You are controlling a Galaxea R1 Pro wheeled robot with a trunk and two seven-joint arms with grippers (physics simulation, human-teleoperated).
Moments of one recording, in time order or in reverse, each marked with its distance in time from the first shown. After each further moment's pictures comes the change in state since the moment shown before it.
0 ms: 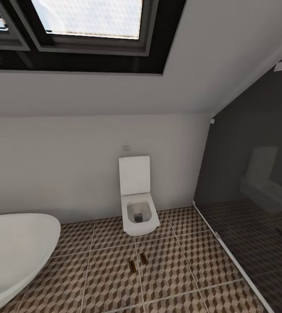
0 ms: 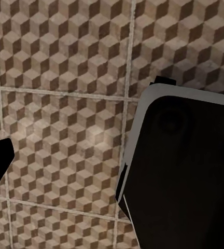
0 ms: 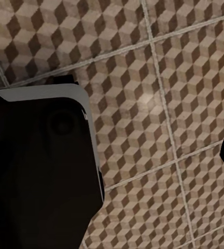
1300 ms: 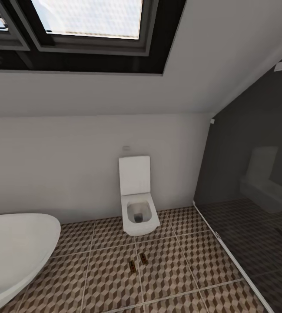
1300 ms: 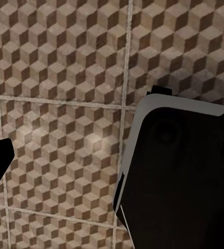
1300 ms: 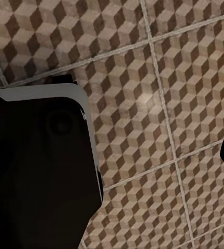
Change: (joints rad) left arm -0.030 -0.005 -0.007 0.008 -0.002 0.004 0.003; right arm 0.001 -0.002 0.000 0.001 0.000 0.000 0.001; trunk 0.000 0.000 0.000
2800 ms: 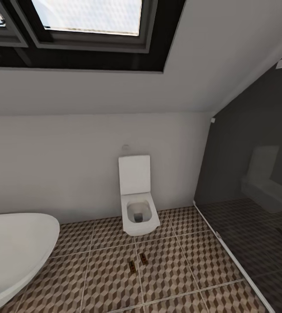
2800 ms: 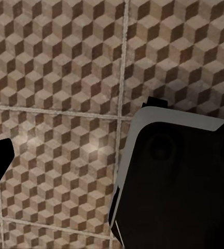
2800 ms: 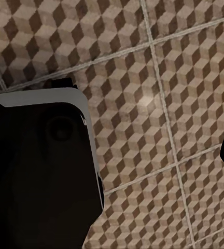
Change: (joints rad) left arm -0.020 0.001 -0.001 0.000 0.000 0.002 -0.006; right arm 0.000 -0.002 0.000 0.000 0.000 0.000 -0.001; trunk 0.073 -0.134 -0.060
